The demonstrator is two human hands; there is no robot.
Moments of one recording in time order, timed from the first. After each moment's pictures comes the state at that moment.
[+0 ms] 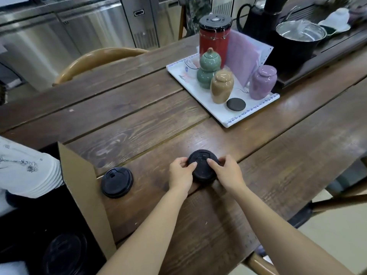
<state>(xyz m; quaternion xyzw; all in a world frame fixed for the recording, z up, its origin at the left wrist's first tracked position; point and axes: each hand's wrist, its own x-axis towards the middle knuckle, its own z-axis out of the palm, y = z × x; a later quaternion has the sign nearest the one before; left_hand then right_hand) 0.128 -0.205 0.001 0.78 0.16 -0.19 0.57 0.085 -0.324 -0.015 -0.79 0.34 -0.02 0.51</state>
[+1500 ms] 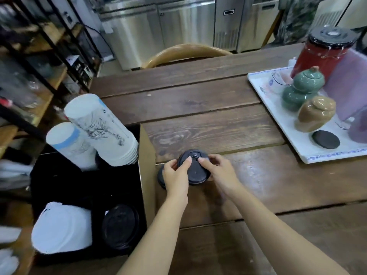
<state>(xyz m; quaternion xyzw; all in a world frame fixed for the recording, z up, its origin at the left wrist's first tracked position) 0.161 -0.081 0.019 0.64 0.37 0.01 0.67 0.183 -0.193 -0.006 -0.73 0.11 0.12 0.67</state>
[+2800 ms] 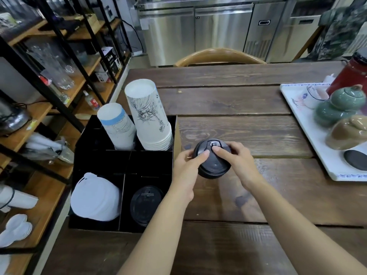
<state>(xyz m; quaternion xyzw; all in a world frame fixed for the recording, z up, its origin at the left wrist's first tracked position) 0.132 -0.033 0.065 0.59 0.30 -0.04 0.75 0.183 -0.167 0.048 -0.76 -0.02 0.10 0.64</state>
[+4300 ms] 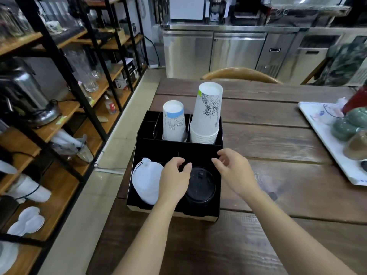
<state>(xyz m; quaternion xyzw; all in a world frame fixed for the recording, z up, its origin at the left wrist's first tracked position) 0.033 0.106 0.072 0.82 0.22 0.07 0.53 0.087 -0.048 0.088 -0.92 -0.13 -0.01 0.37</state>
